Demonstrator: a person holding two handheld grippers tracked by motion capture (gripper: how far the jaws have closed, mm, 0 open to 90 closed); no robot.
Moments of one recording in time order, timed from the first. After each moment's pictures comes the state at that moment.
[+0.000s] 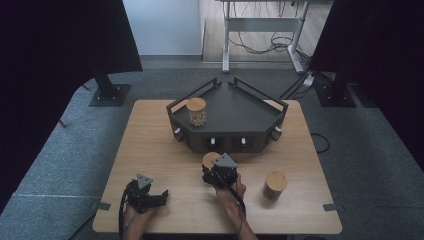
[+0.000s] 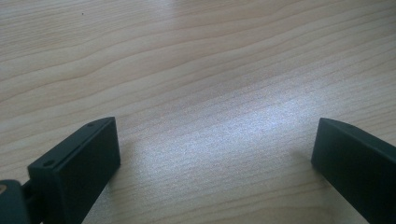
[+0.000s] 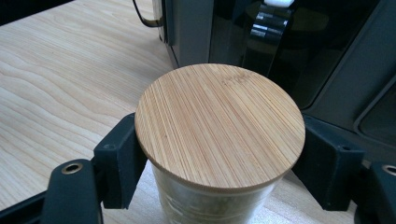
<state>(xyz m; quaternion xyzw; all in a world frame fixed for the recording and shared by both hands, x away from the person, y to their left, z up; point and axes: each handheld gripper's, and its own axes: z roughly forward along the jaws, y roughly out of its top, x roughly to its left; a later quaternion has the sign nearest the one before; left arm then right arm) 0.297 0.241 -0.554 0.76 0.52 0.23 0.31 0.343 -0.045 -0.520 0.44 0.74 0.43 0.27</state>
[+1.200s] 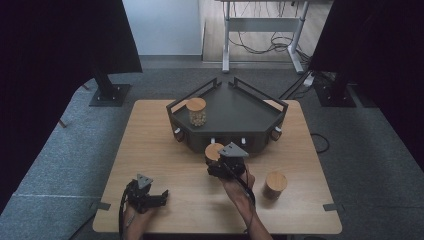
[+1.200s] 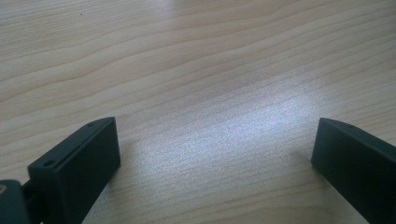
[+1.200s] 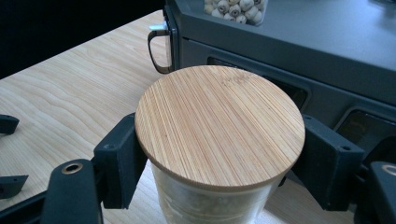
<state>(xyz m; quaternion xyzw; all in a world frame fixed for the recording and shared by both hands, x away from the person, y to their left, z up) 0.297 0.241 -0.554 0.76 0.52 0.23 0.31 0.342 -0.067 -0.461 0.41 0.75 0.46 0.25</state>
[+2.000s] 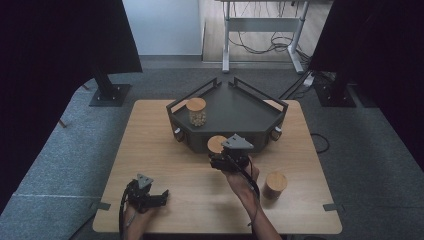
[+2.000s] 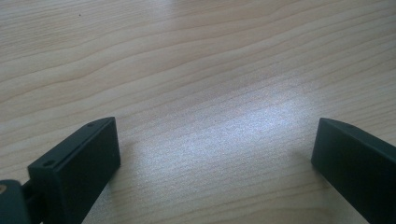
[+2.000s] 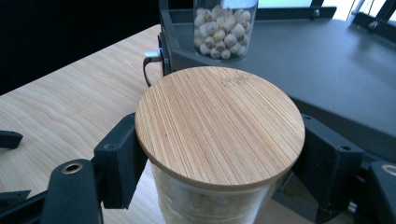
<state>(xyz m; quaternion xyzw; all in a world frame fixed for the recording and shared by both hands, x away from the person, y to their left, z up) 0.297 0.240 -0.554 0.76 0.52 0.23 0.31 0.349 -0.076 -0.431 0.40 0.75 0.46 0.26</state>
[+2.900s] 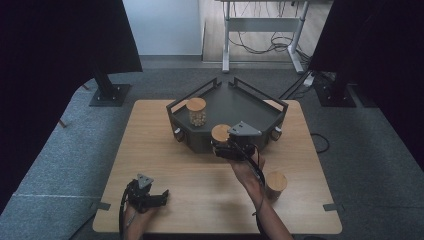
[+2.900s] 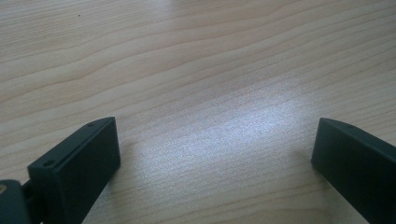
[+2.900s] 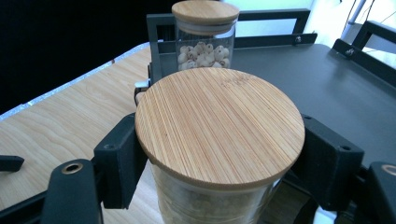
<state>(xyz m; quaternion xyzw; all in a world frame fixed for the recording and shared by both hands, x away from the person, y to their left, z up) 0.298 0.240 -0.554 0.76 0.51 0.23 0.31 0.365 -0.092 -0.399 0.40 0.74 0.48 0.26</state>
